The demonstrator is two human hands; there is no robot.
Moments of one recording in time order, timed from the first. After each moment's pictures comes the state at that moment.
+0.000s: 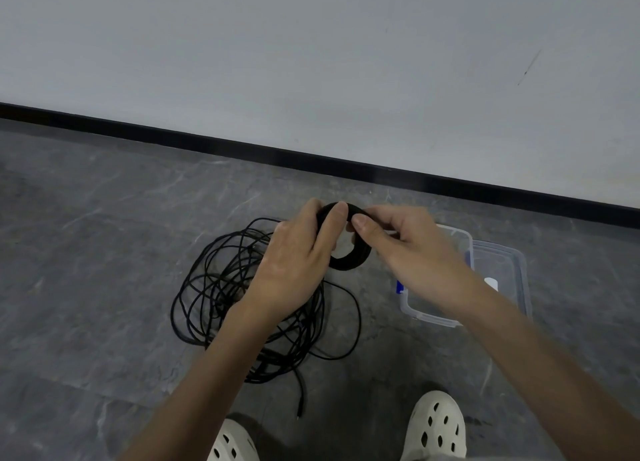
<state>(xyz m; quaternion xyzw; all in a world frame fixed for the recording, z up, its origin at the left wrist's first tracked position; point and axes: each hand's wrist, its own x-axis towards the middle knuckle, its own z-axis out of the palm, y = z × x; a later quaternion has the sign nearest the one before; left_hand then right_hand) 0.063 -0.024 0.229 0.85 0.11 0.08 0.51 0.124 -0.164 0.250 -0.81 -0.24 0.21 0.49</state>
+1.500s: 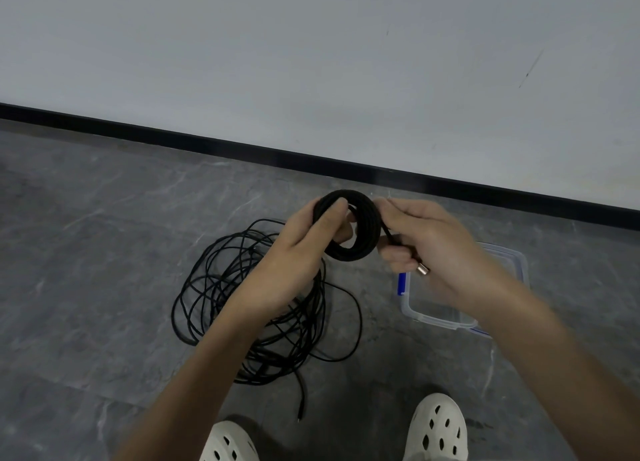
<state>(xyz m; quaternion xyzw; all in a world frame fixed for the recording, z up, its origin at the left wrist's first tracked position) 0.062 -0.021 0.237 0.73 0.04 0.02 0.68 0.134 -0.170 0.257 -0.63 -0.12 0.38 0.67</state>
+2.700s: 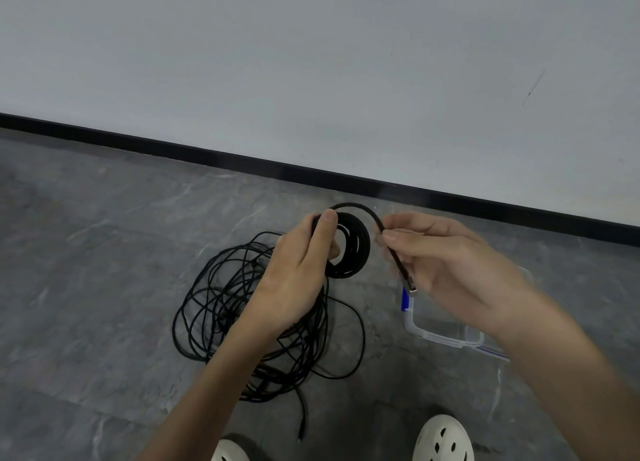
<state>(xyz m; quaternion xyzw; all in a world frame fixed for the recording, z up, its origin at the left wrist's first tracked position) 0.065 -0.018 0.226 0.81 0.12 0.11 0.57 0.138 -0.182 0.265 -0.58 -0.07 0.40 0.70</state>
